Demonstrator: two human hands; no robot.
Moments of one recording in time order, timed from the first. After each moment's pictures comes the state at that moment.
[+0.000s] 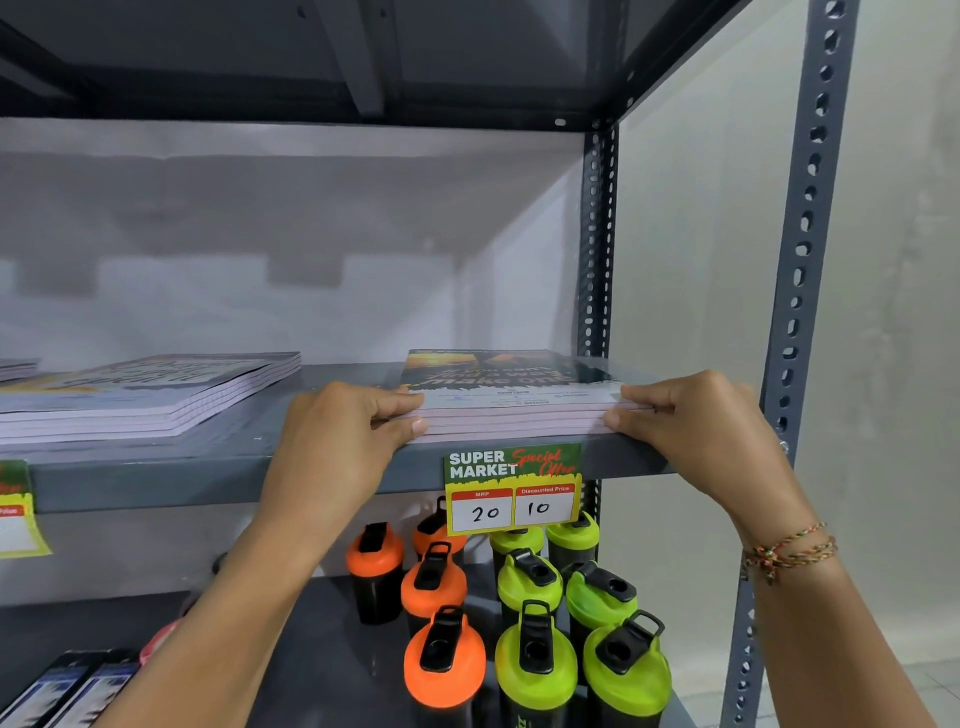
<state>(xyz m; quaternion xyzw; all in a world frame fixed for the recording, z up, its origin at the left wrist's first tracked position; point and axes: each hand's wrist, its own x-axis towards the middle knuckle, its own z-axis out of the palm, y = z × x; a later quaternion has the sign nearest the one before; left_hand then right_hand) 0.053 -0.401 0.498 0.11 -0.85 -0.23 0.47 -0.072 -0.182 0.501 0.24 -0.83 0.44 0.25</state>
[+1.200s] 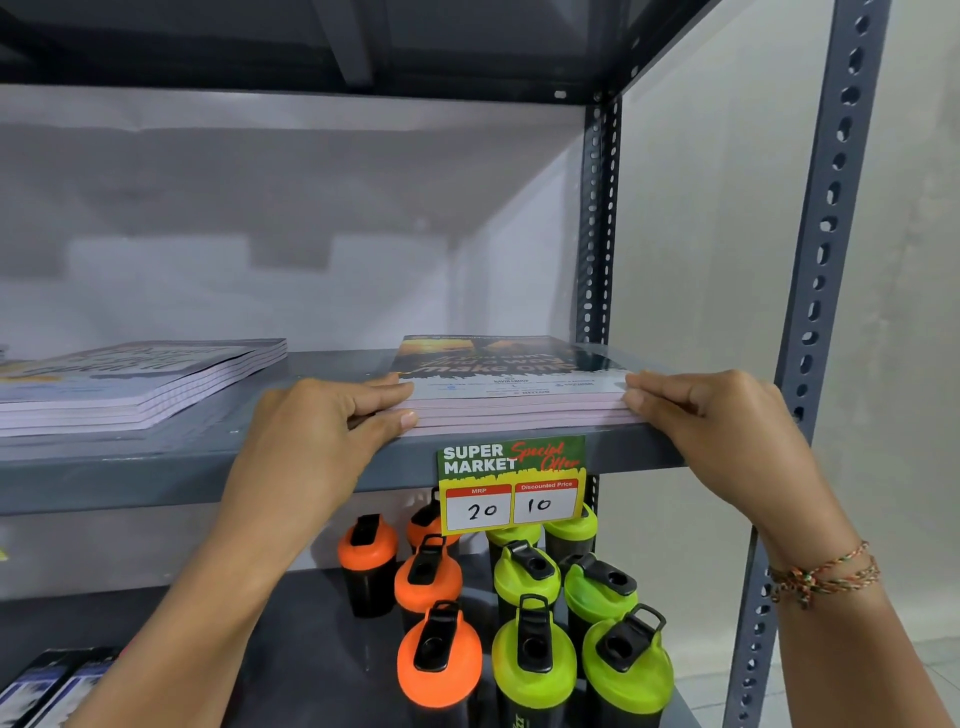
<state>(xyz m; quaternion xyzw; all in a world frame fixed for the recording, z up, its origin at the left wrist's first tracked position) 0.052 -0.412 0.492 0.11 -0.84 -0.27 0.47 -0.073 -0.179 0.495 0.26 -0.82 0.43 0.28</state>
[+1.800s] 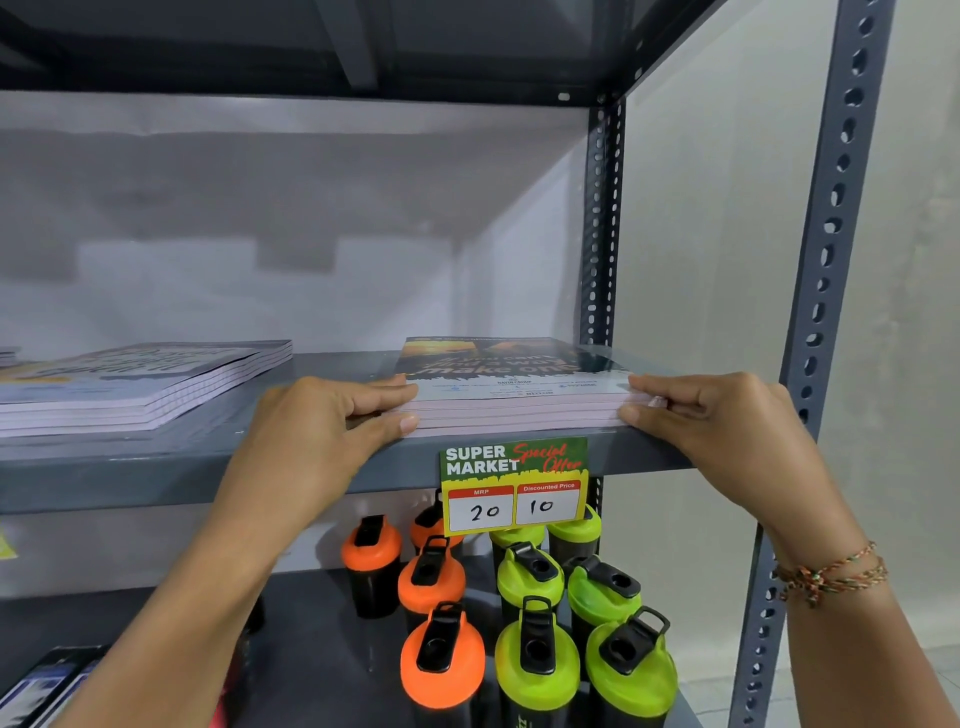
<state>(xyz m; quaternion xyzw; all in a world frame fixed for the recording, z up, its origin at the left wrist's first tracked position) 0.054 -0.417 0.496 0.10 -0.86 -0.25 0.43 -0.076 -0.176 0.494 0.28 -0.81 0.44 0.26</state>
